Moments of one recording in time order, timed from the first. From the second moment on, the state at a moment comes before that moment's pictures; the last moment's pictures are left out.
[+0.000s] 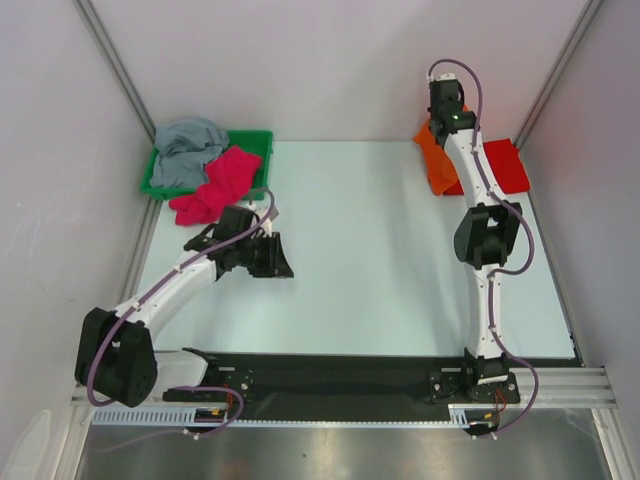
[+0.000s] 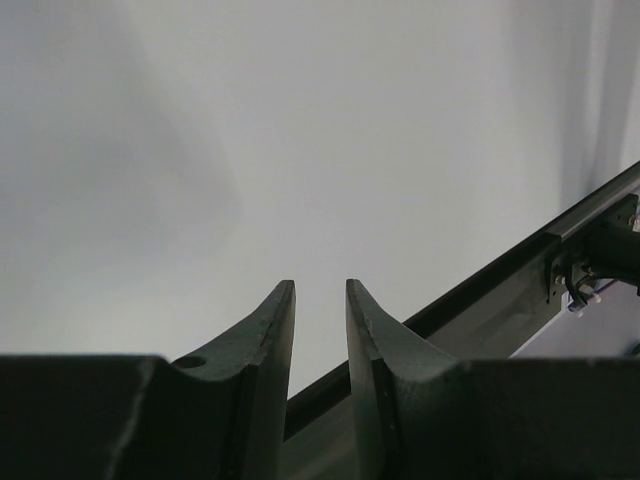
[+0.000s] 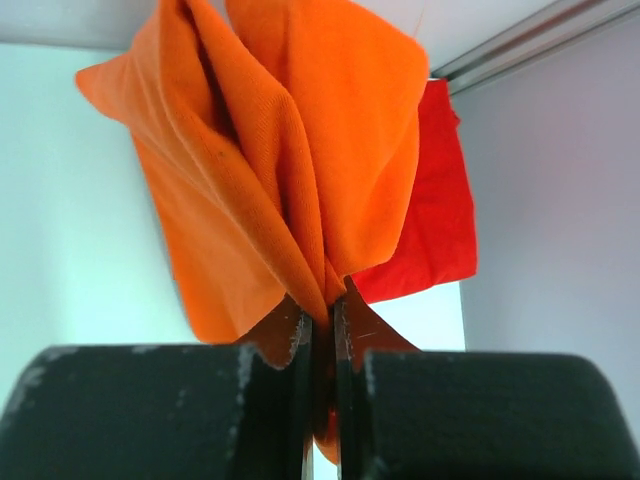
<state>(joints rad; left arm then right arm) -0.37 1.27 0.84 -0.52 0.43 -0.39 0.14 2.39 2.49 -0.73 0.51 -0.22</state>
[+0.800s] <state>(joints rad) -0.37 1.30 0.84 -0.54 0.45 -0.36 0.11 2.38 2.49 -0.73 0.53 -0.22</state>
